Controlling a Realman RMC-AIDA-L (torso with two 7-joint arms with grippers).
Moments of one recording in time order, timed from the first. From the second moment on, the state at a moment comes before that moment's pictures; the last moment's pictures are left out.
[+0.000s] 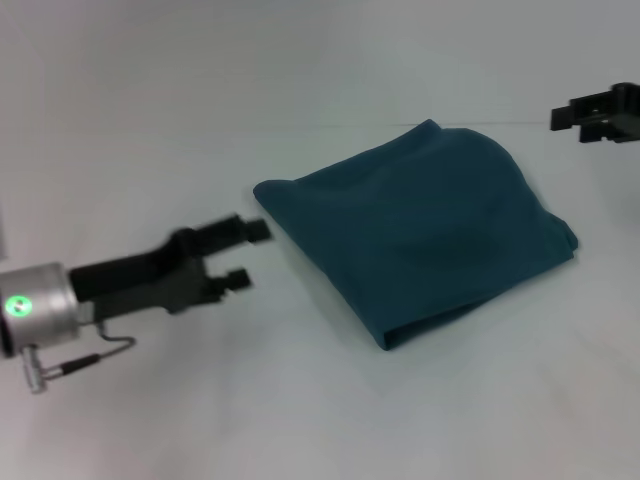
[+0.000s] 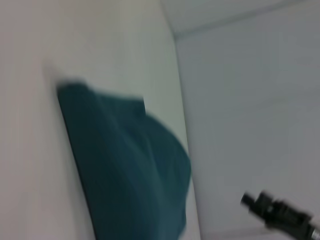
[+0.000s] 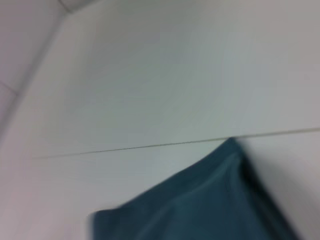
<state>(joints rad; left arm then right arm) -0.47 -2.13 0.72 0.68 1.88 1.47 -2.48 0.79 1.83 -0.67 -0.72 -2.31 -1.36 2.52</state>
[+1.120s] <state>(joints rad) -0.72 -2.18 0.96 0.30 1.82 1.10 -2.54 0.74 1.78 -0.60 -0.71 -2.18 -1.54 2.51</state>
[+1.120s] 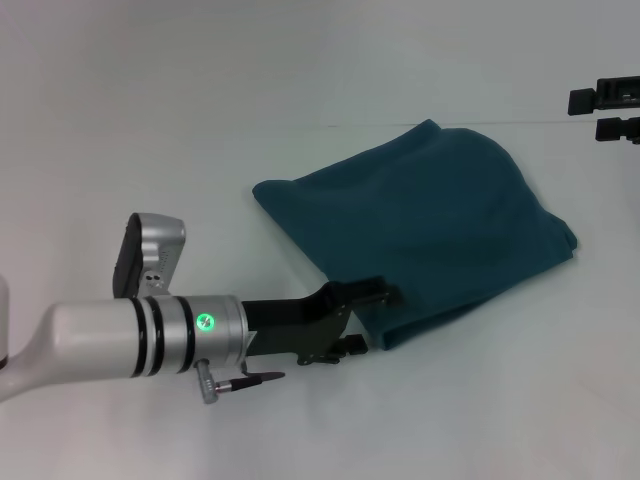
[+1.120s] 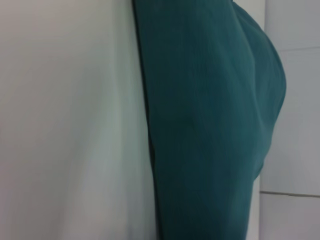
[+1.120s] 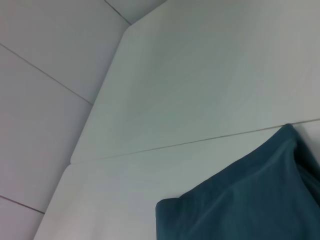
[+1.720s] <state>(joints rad) -0.77 -2.18 0.96 0.23 1.82 1.03 -2.52 0.74 1.78 -0.60 -0.71 -2.18 -1.55 2.50</state>
